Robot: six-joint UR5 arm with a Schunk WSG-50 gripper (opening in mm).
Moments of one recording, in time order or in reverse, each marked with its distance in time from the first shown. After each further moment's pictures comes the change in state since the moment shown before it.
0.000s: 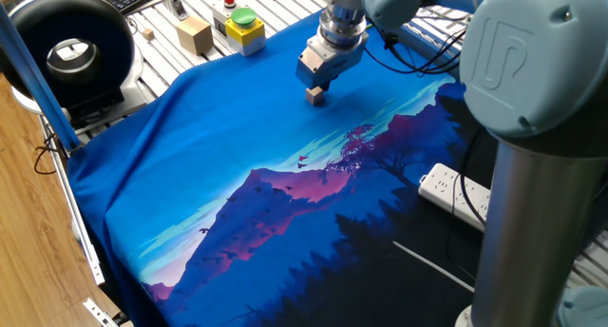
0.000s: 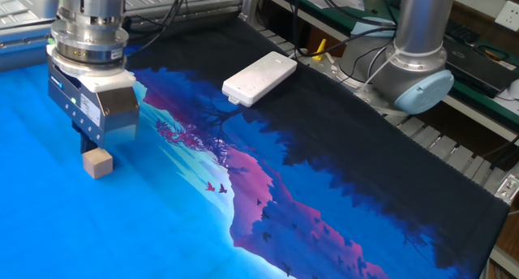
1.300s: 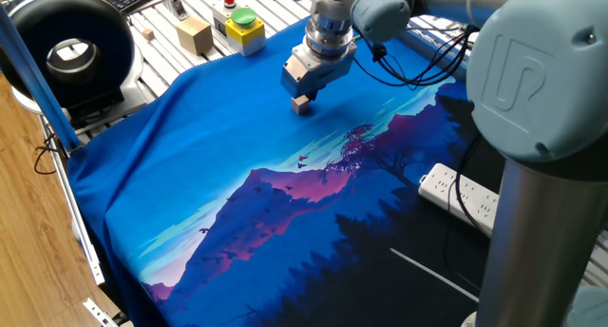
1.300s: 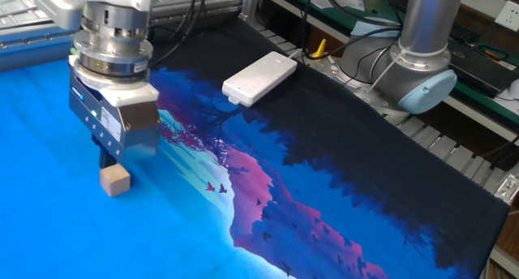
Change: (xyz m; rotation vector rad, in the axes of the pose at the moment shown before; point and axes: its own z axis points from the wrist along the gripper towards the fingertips) arm 0.006 0.046 -0.002 -0.005 -0.013 0.064
